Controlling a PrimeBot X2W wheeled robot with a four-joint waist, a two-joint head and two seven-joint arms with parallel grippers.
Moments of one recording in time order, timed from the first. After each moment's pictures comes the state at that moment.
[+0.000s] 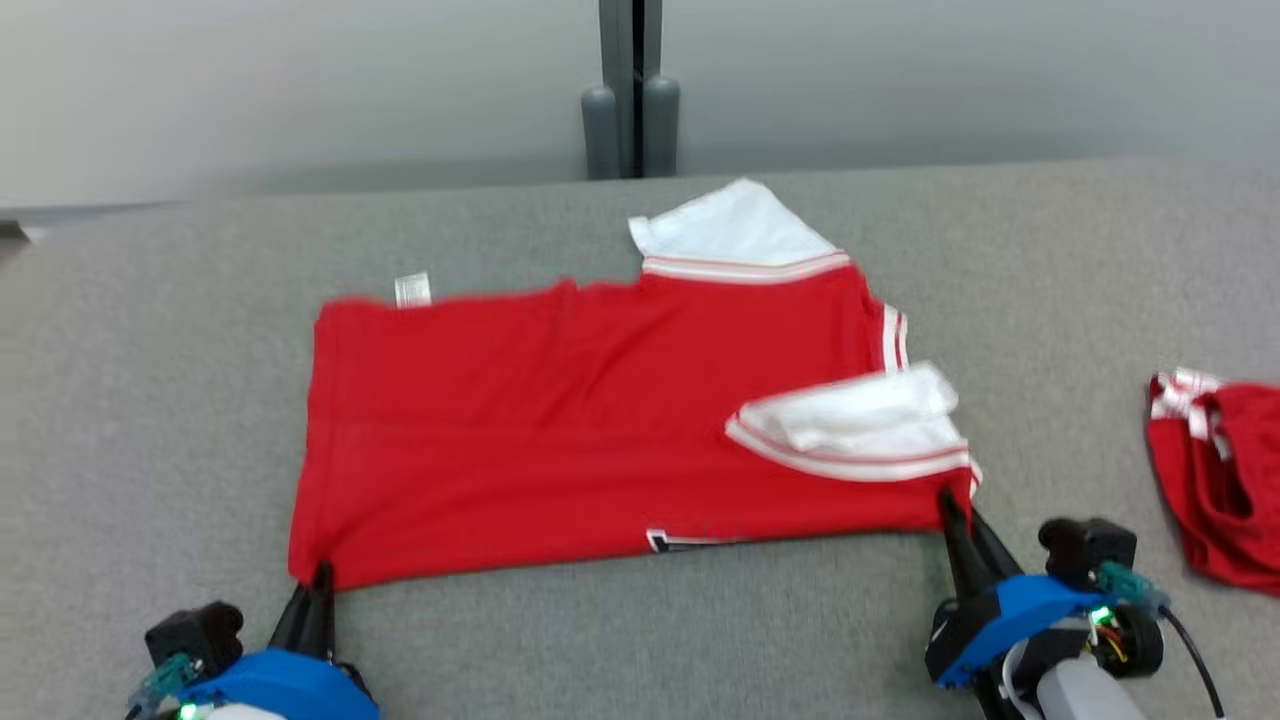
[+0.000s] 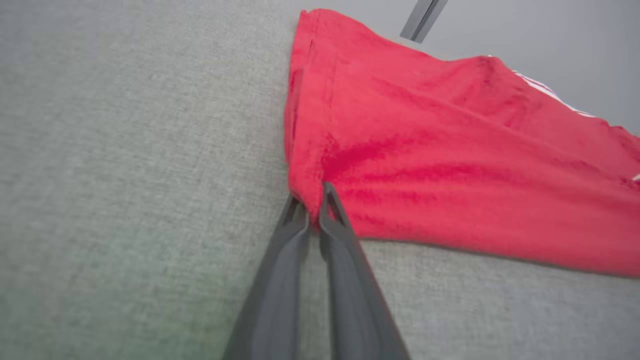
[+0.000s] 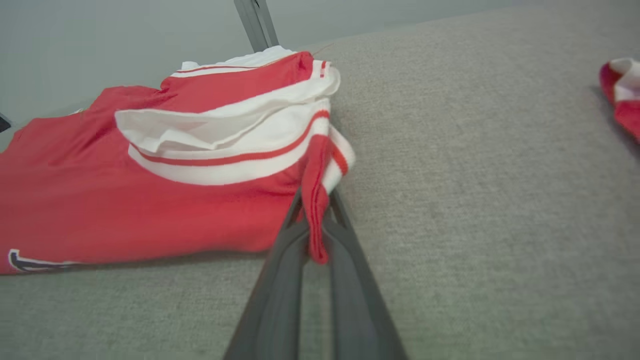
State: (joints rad) left arm -0.22 0.22 -0.21 0.76 -0.61 -0.13 -0.26; right arm -0.32 -0.05 0.04 0.74 0.26 0.13 -0.26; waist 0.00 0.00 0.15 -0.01
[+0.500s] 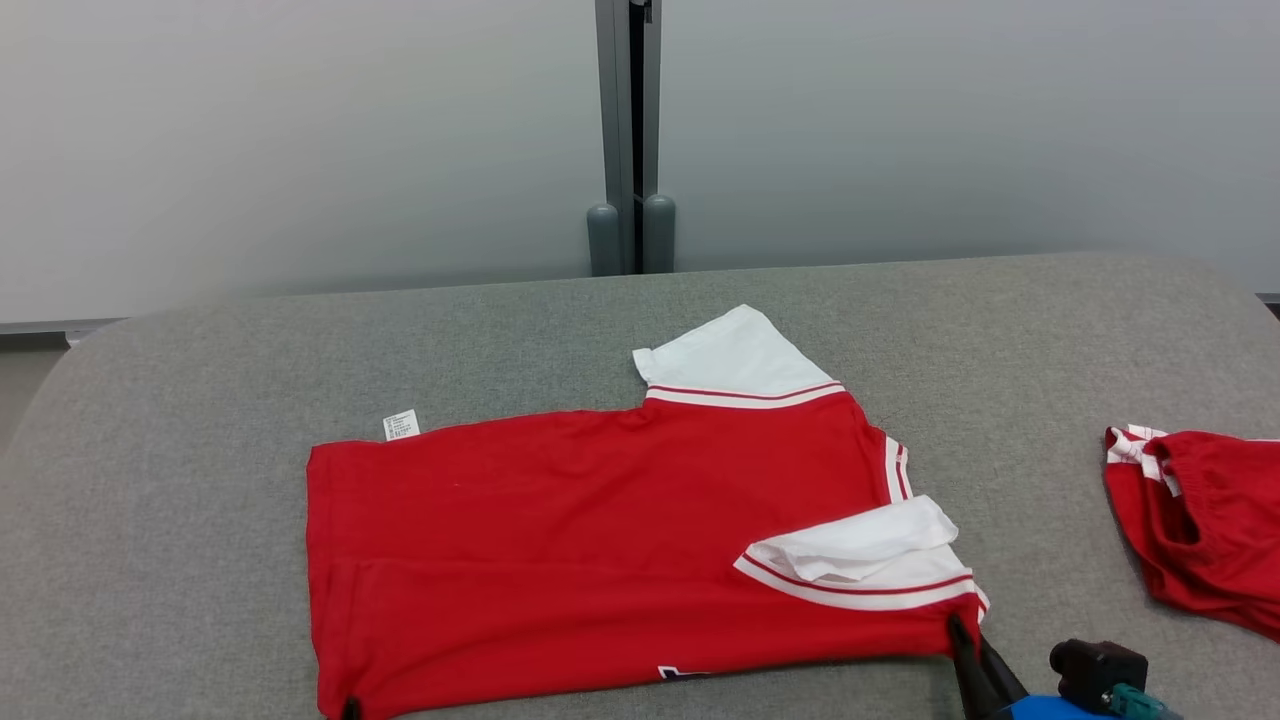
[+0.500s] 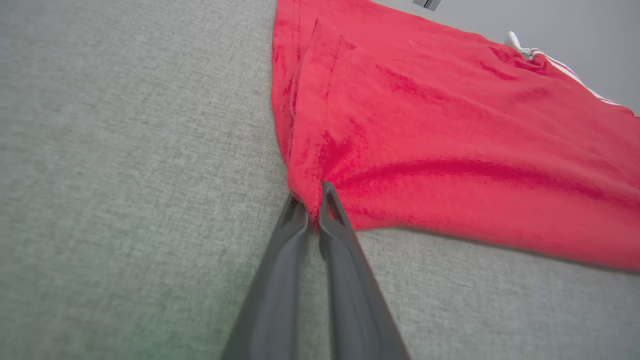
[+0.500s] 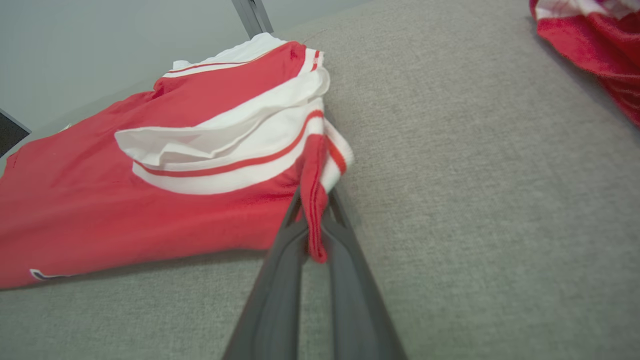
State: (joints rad) left arm -0.03 0.13 -0.12 0.78 -0.49 -0.13 -0.26; right arm -0.10 -0.05 0.06 0.68 0.34 0.13 -0.25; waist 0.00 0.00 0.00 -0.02
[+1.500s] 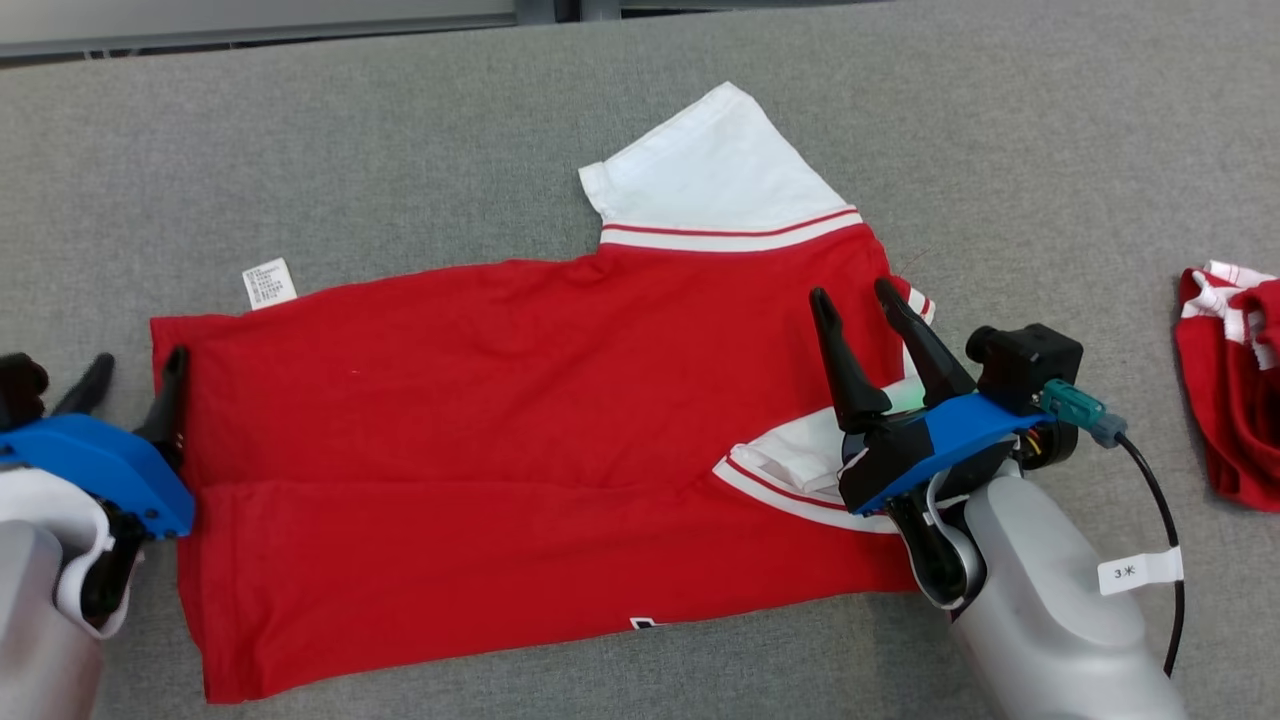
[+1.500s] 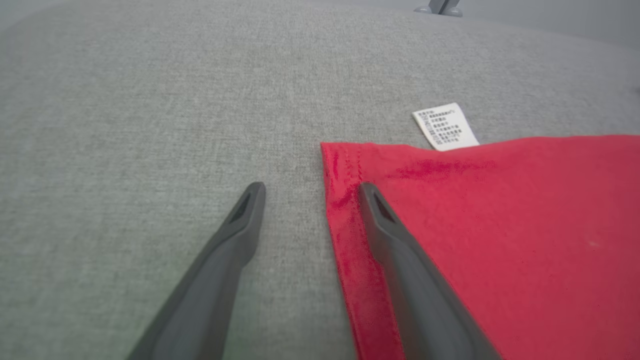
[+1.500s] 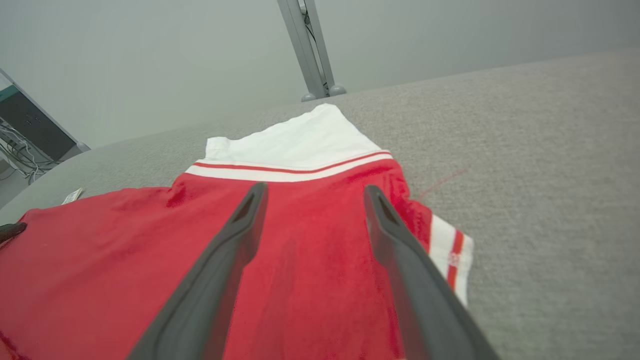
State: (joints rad) left arm -0.54 0.51 -0.37 0.74 -0.73 -0.13 -0.03; right arm -0.56 -0.05 0.26 0.61 0.41 0.13 -0.25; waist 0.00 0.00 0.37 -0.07
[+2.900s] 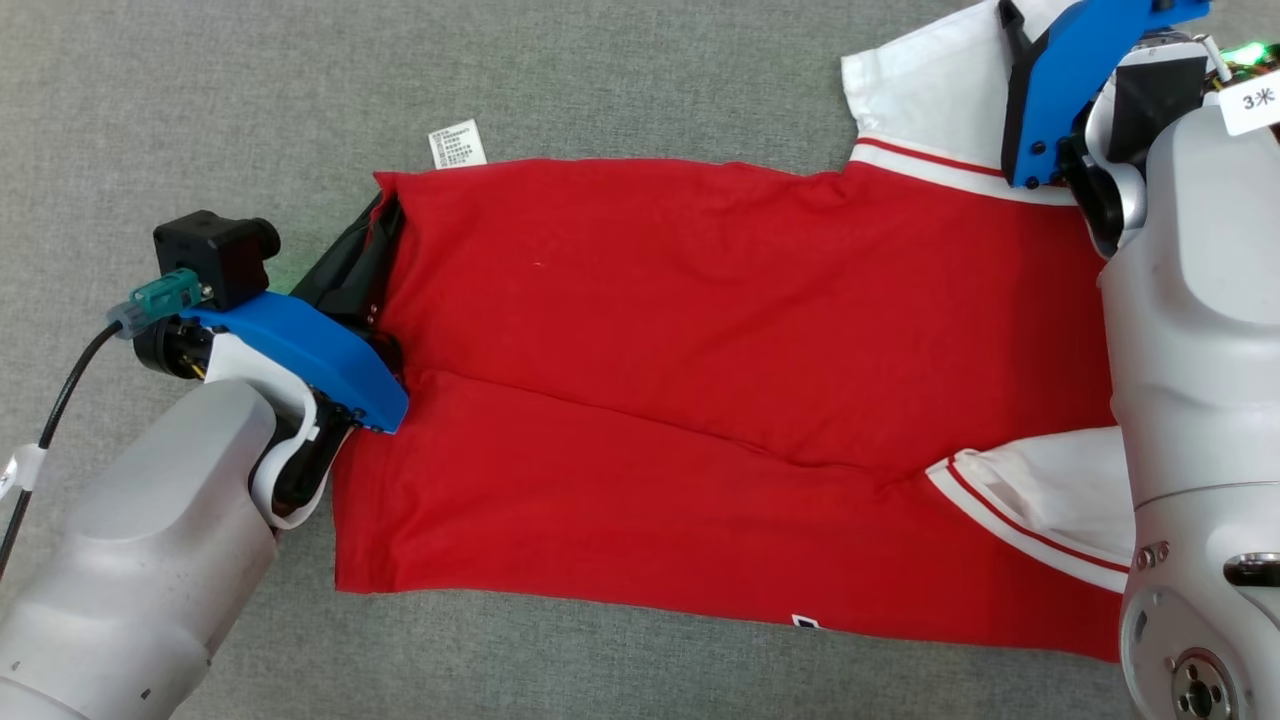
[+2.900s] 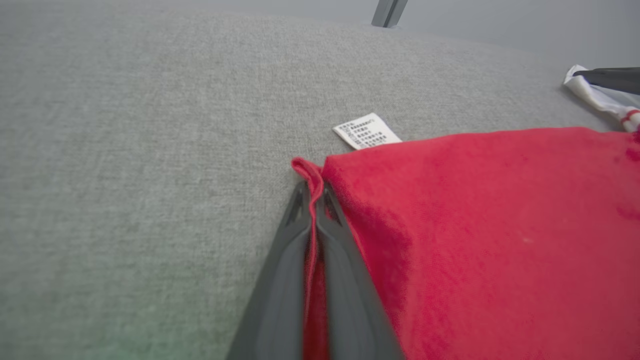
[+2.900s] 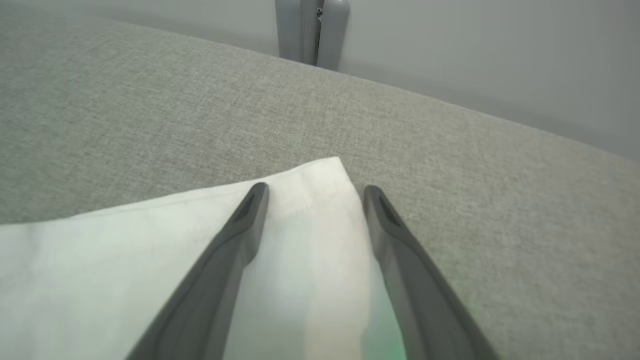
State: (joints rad) left arm -0.84 0.46 -0.94 0.66 -1.04 -0.13 -0.27; right arm -1.13 -0.05 -0.21 0.85 -0.26 0.13 0.31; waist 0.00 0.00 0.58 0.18
